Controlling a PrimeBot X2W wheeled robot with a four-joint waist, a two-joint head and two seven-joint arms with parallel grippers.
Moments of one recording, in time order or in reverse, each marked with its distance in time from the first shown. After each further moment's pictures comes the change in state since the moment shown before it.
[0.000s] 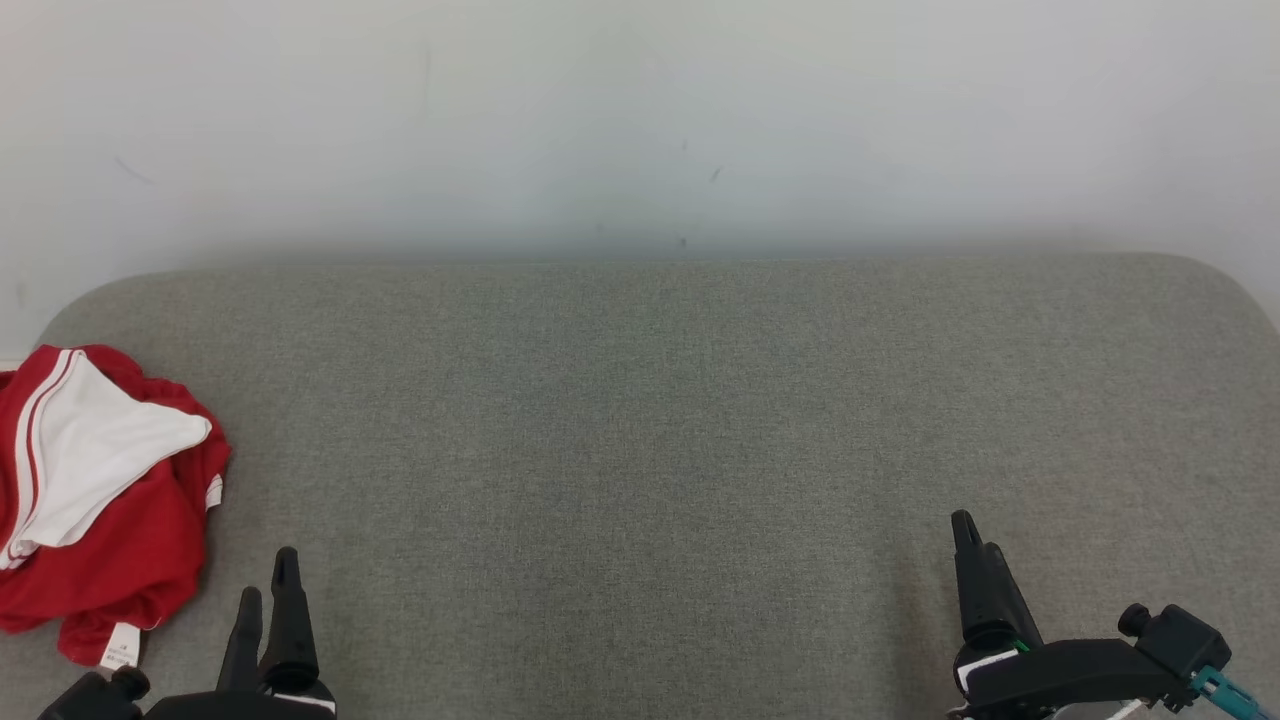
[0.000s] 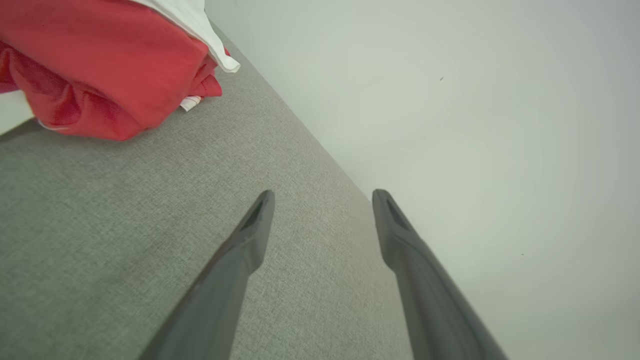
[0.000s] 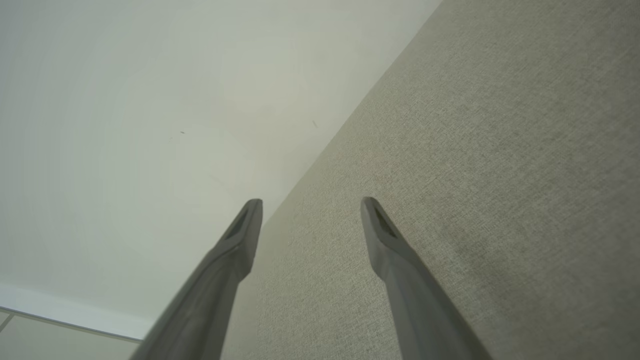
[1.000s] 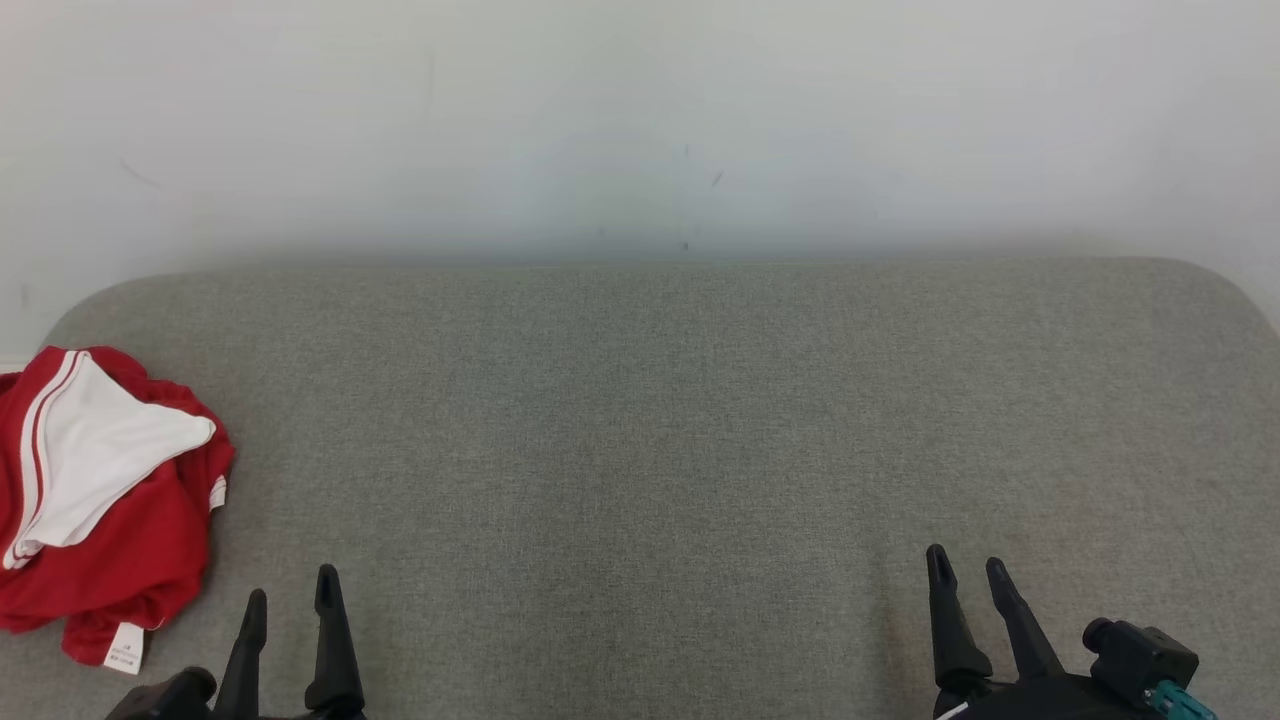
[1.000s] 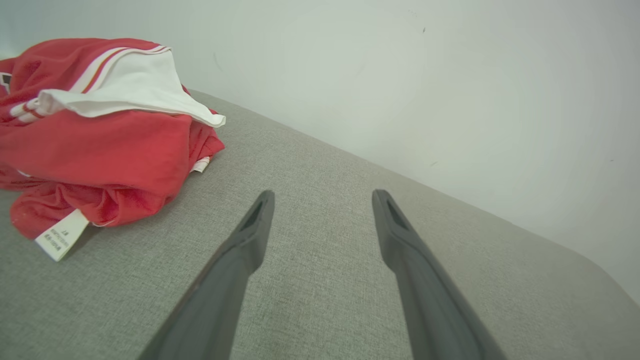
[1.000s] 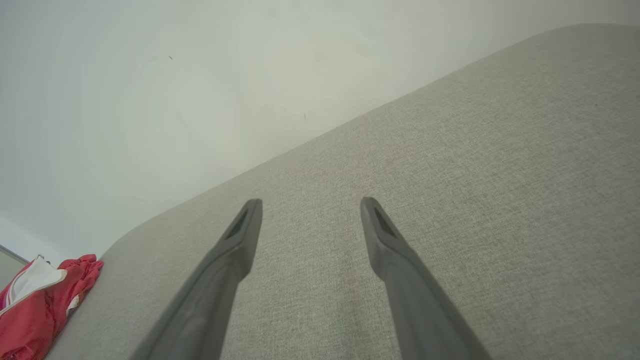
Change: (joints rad) left arm 0.060 0.003 -0.070 -0.059 0.465 0.066 -0.090; right arm 0.051 -0.001 0.011 -0.001 -0.472 0.000 -0.077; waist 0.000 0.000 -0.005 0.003
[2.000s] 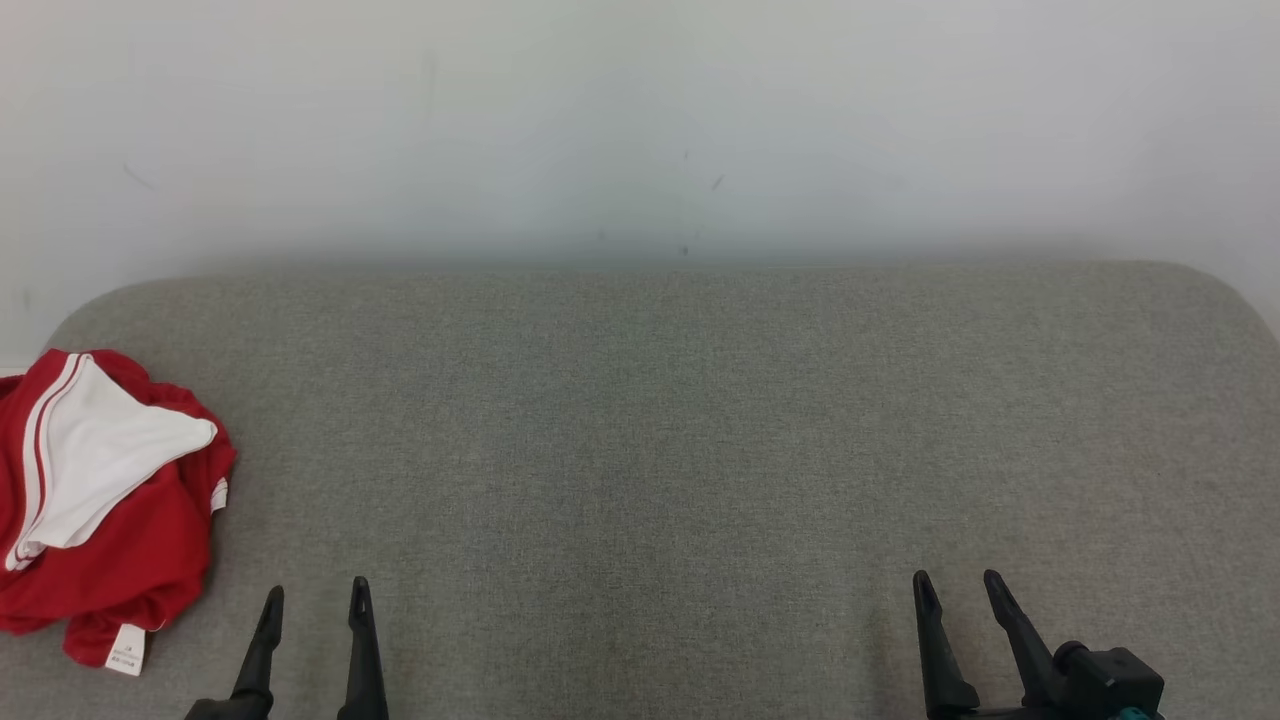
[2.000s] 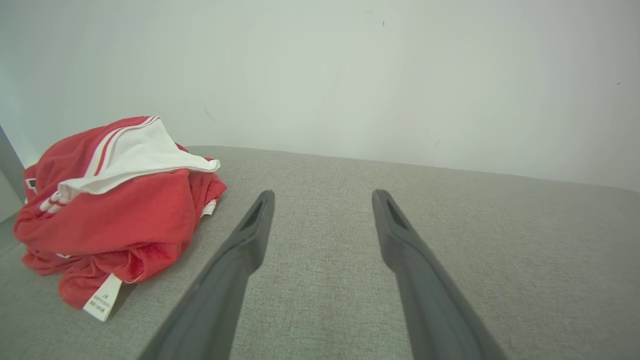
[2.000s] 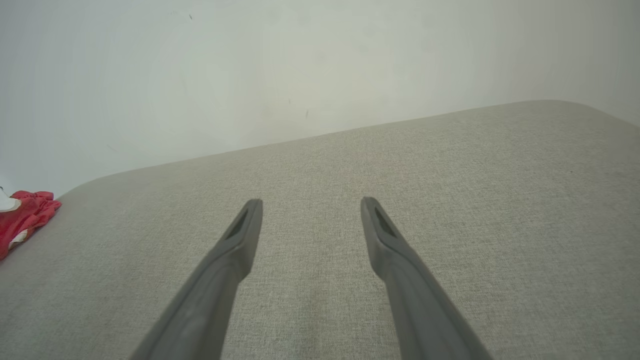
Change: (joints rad) left arm 0.048 0.005 -0.030 -0.033 0.288 0.009 -0.070; right arm 0.041 -0.001 0.000 -0.002 -0.272 0.003 -0.058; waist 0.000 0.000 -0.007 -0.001
